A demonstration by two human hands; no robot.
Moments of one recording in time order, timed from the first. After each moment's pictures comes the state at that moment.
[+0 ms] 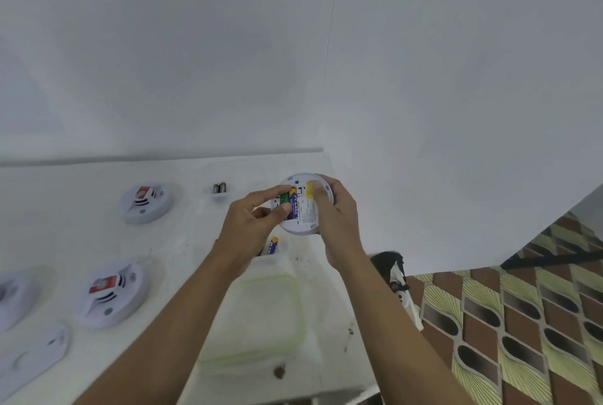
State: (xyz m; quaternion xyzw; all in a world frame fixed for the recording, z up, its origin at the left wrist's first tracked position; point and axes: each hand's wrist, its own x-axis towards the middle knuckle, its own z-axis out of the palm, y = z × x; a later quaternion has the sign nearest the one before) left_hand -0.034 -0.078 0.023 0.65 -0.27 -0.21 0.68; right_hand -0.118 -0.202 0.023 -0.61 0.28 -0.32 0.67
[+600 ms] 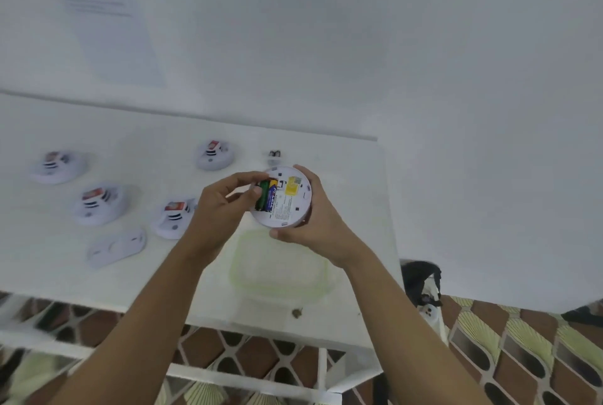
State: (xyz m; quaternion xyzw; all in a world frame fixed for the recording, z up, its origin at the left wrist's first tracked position) left_hand -0.066 0.031 0.027 0.68 -0.19 -0.10 0.70; right_hand -0.144 -0.143 0.017 -0.74 -0.03 -0.03 0.68
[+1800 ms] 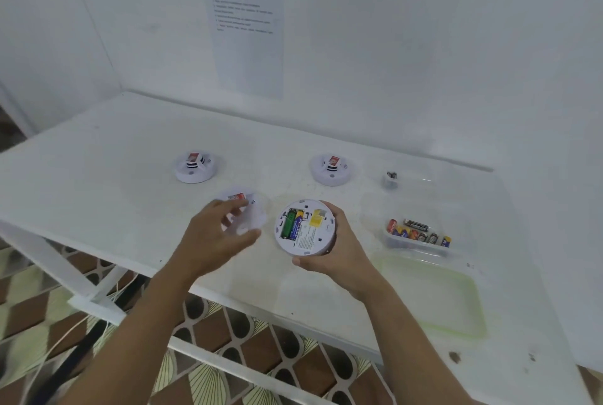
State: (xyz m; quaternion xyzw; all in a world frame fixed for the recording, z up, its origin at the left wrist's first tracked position) left_hand 0.019 0.285 -0.001 0.90 -0.16 0.01 0.41; right_hand -0.057 0.047 -0.020 -0.76 0.00 0.00 0.65
